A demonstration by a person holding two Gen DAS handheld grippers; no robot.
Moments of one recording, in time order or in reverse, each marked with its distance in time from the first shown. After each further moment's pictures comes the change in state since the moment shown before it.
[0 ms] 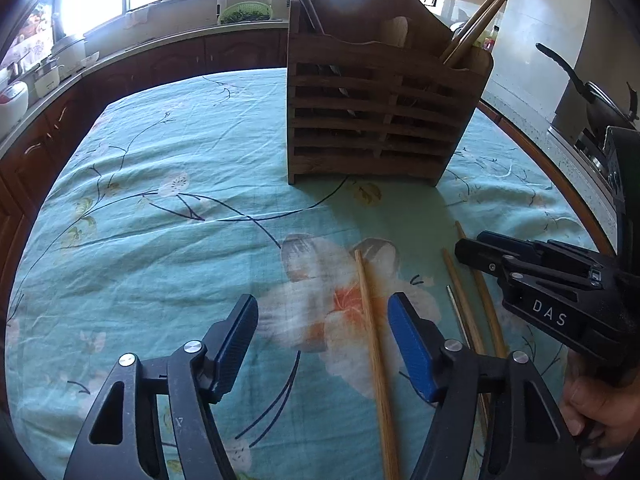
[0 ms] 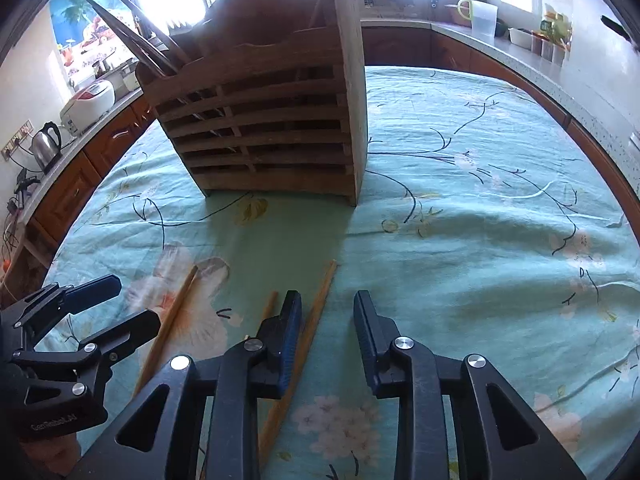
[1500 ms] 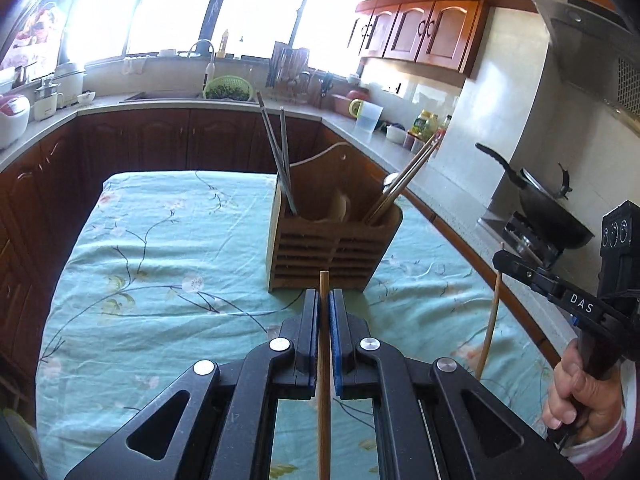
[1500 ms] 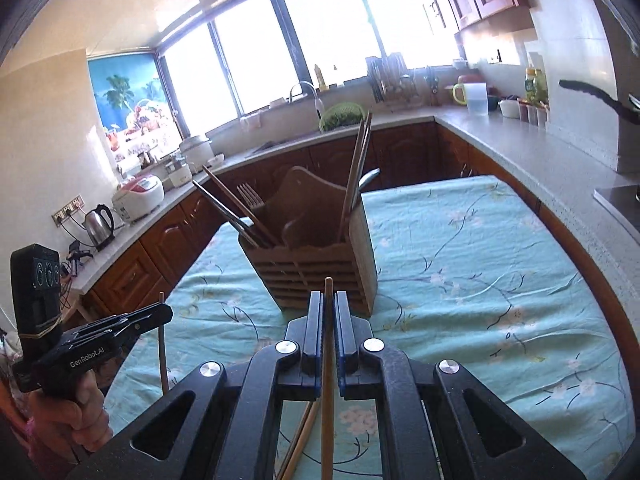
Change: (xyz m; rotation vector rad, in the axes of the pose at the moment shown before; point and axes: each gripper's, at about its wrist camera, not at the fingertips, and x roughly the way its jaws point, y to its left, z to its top) left arm -0.134 0.028 0.000 -0.048 -0.312 -0.184; right arm -0.168 -0.016 0.019 0.070 -0.386 0.145
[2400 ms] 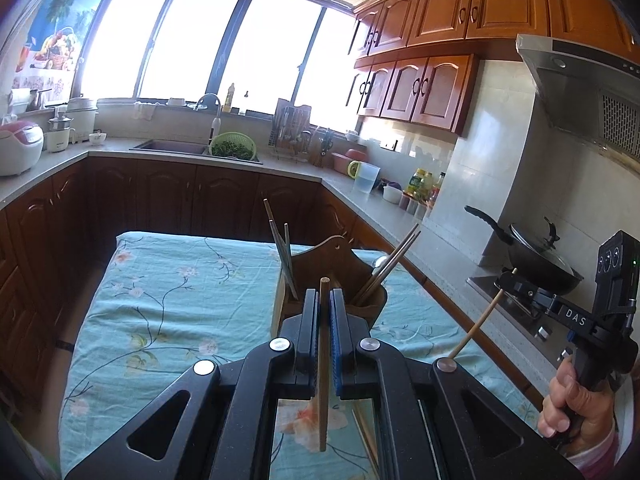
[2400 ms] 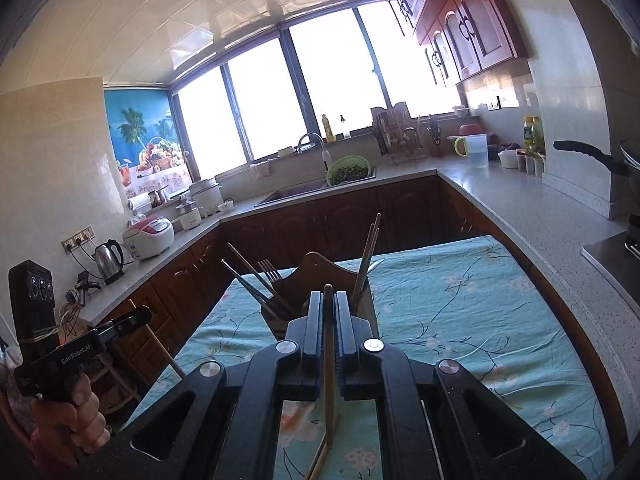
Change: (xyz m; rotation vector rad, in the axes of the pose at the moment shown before) left arm -0.055 0.002 0.014 0.000 -0.184 -0.001; right arm -0.033 0.009 0.039 -0.015 -0.138 0.016
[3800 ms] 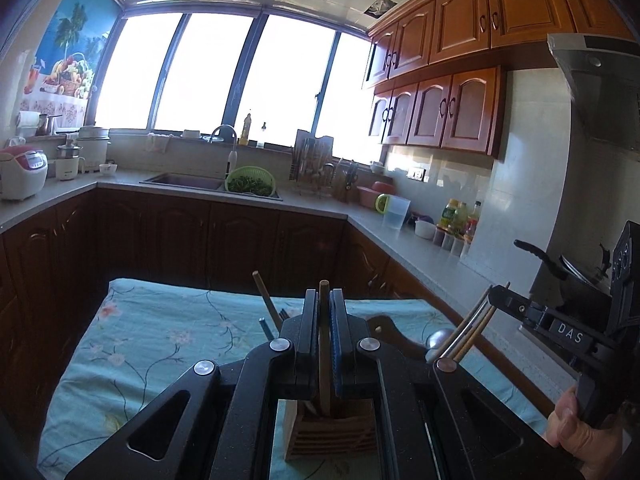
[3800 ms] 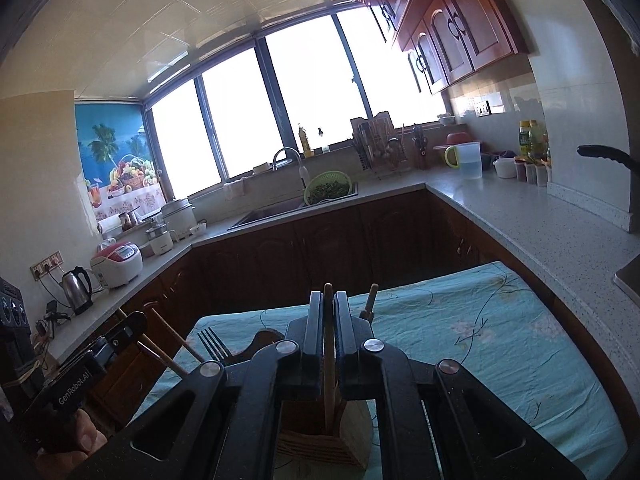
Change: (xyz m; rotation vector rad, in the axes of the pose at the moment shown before) left arm 0.190 -0.001 0.011 0.026 -0.114 0.095; right arm 0.124 -0.023 0.032 0.037 -0.041 -0.075
